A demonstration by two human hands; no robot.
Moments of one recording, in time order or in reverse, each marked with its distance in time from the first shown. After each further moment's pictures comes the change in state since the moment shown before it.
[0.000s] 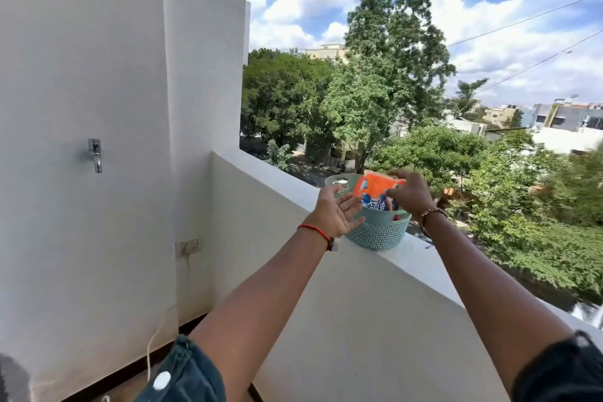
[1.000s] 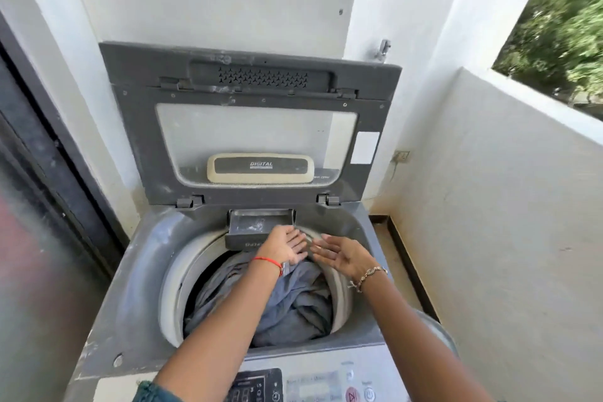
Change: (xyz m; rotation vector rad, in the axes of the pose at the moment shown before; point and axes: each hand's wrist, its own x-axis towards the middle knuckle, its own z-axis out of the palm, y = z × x) left_hand -0.442 -0.021 -0.470 -0.359 0.864 0.112; right_hand -0.492 -0.257 0.372 0.894 -1.129 0.933
